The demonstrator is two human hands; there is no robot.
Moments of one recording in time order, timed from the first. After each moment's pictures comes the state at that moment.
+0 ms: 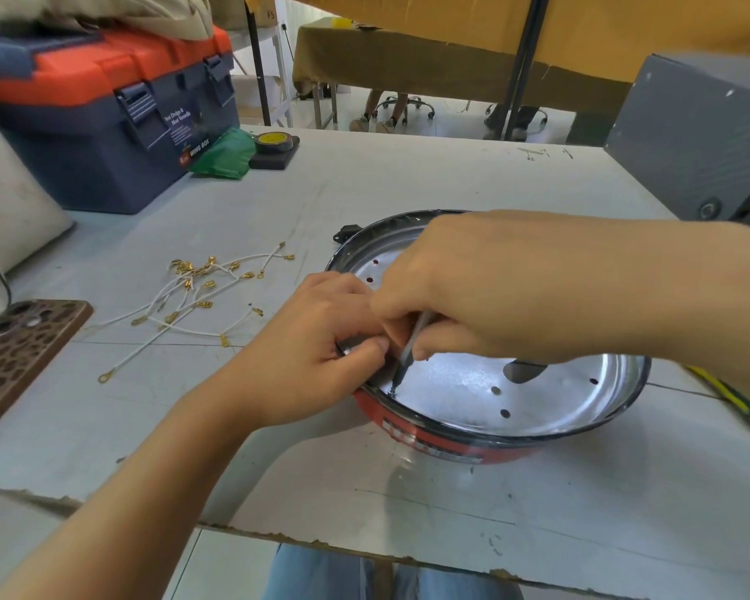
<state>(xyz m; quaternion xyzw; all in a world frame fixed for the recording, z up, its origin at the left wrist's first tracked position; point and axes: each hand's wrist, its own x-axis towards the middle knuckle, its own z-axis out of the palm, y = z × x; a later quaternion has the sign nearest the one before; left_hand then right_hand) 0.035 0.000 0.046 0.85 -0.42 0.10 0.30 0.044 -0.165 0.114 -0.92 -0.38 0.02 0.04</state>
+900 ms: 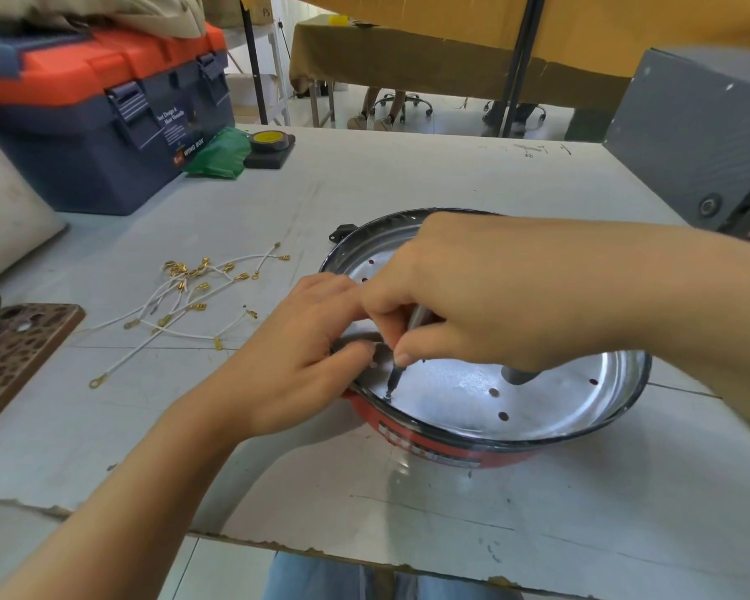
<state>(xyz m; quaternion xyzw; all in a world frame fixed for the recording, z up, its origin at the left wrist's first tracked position) 0.032 0.002 0.043 0.85 -0.39 0.09 0.34 0.037 -0.165 0.108 -0.93 -0.35 0.07 0.12</state>
